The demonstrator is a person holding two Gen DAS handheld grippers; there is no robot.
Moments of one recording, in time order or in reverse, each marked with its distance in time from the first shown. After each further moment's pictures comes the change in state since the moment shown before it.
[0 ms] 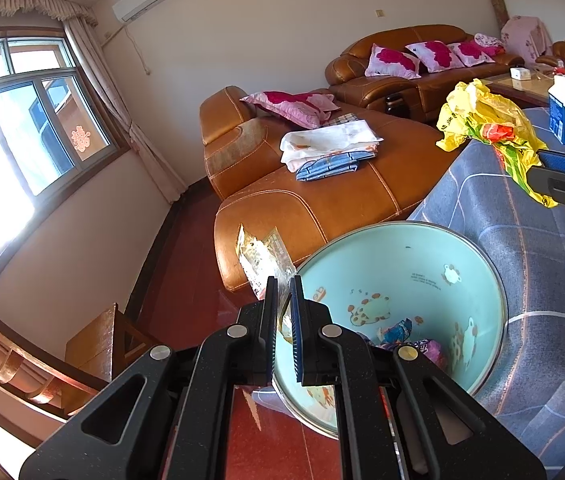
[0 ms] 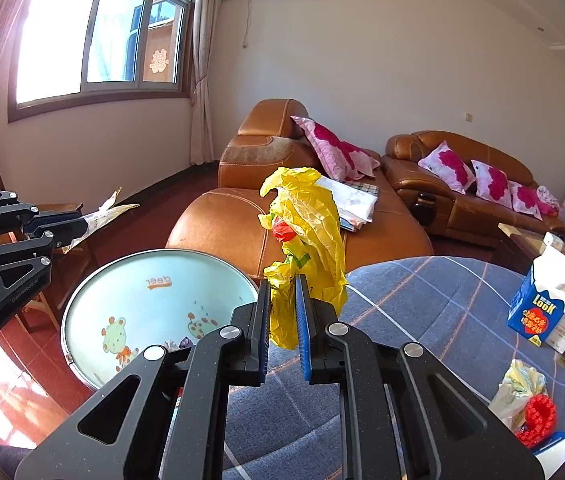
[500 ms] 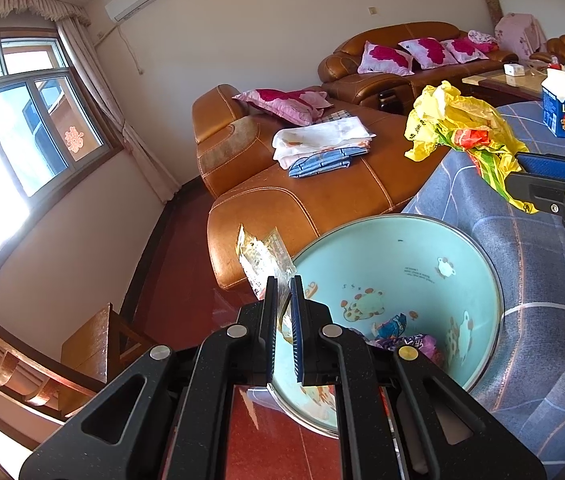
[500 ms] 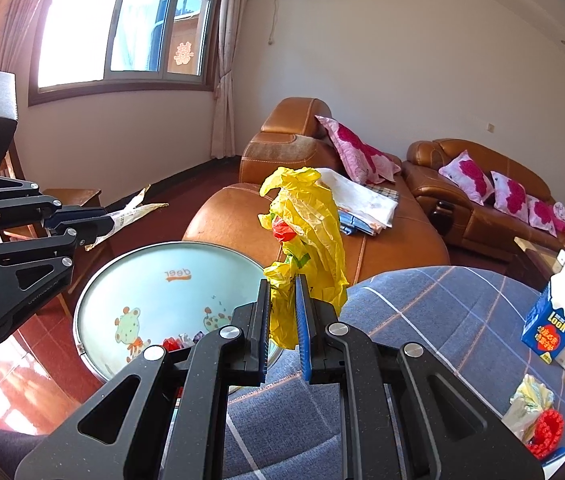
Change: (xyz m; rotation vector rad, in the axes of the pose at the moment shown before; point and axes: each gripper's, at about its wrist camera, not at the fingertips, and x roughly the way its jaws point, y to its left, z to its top) left arm 0.003 -0.002 -0.005 0.010 0.007 -0.022; right arm 0.006 0.015 -0.001 -0.060 0.011 0.066
